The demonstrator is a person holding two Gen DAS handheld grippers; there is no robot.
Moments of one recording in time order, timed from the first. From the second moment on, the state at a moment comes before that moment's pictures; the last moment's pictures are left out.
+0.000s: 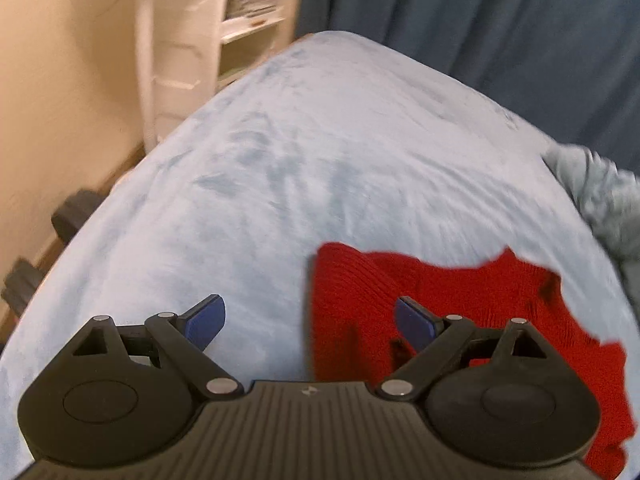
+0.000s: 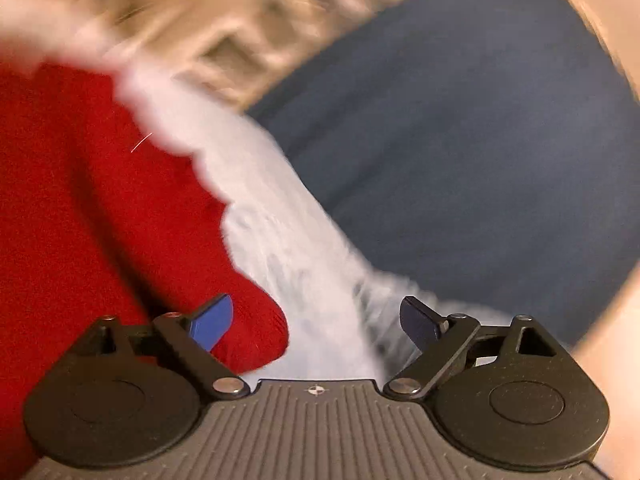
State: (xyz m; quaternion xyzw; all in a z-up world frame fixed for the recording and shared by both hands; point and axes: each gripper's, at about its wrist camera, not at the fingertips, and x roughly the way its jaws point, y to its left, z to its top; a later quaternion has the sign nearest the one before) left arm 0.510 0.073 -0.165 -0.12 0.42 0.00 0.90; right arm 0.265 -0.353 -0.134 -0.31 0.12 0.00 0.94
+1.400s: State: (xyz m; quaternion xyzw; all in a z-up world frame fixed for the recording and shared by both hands) left arm 0.265 0.052 -0.117 0.01 0.46 -0.06 0.89; right arm 0.138 -0.343 -0.079 0.17 0.35 -0.06 0.92
